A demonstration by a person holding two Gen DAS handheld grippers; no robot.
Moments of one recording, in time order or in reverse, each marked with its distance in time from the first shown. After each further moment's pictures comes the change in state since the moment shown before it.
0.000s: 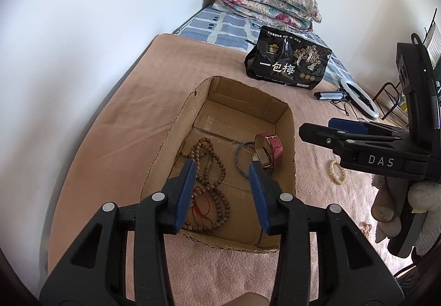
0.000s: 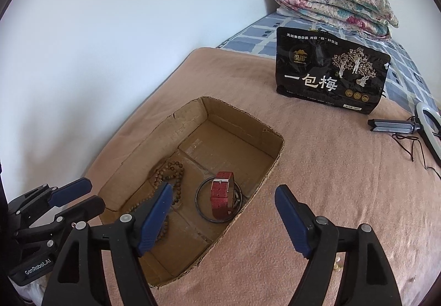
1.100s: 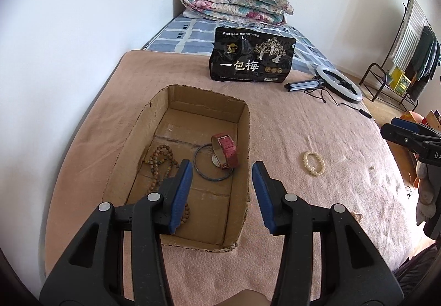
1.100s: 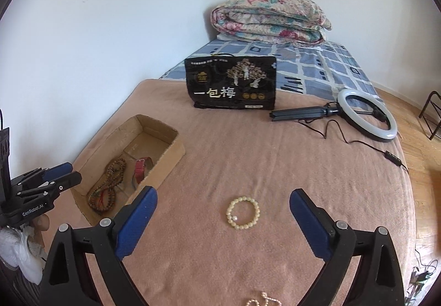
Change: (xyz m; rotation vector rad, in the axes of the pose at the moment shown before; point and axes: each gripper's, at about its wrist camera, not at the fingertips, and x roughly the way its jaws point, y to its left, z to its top) left arm -0.011 -0.071 -0.006 0.139 -0.025 -0.042; right arm -0.131 -0.113 -0.074 0.115 -0.145 -0.179
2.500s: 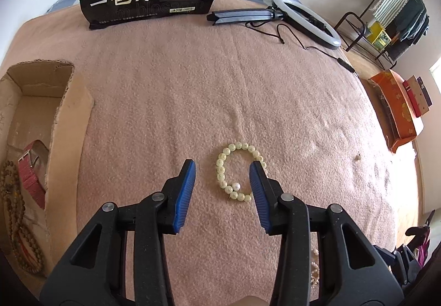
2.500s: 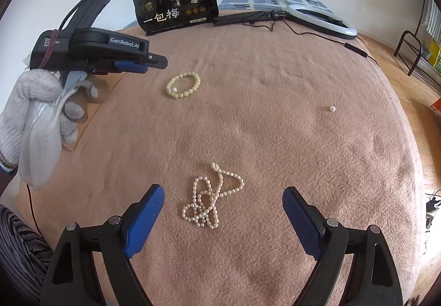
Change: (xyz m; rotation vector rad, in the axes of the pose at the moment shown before) left arm 0.185 -0.156 0.015 0.074 0.330 -0.175; right arm -0.001 -0.058 -0.170 0.157 0.202 -0.088
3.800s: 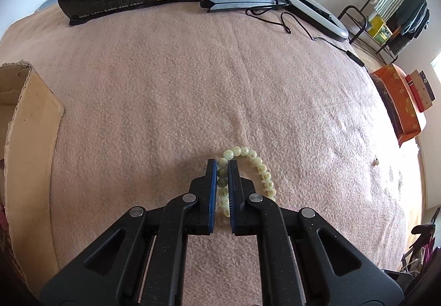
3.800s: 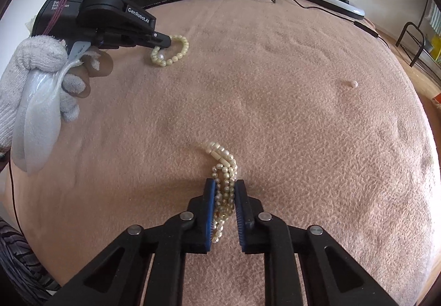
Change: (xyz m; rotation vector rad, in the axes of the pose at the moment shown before) left arm 0.037 -0.003 0.008 0.030 0.005 0.001; right arm 0.049 0.001 -0.007 0.021 0.074 -0.015
